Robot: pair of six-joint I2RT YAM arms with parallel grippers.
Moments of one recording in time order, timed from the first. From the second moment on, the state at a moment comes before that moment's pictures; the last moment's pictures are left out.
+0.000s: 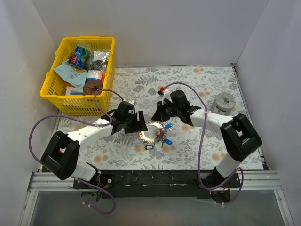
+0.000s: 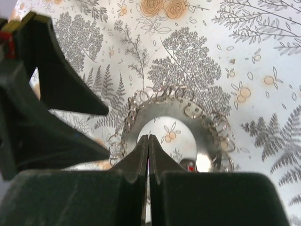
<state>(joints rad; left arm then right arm) -0.60 1.41 0.78 -0.26 0.18 -0.67 0.64 1.68 0.96 0.11 -0.50 0.31</state>
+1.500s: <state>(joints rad) -0.60 1.71 0.95 -0.15 0.10 -0.56 0.70 1.57 0.65 0.04 -0.46 0.33</state>
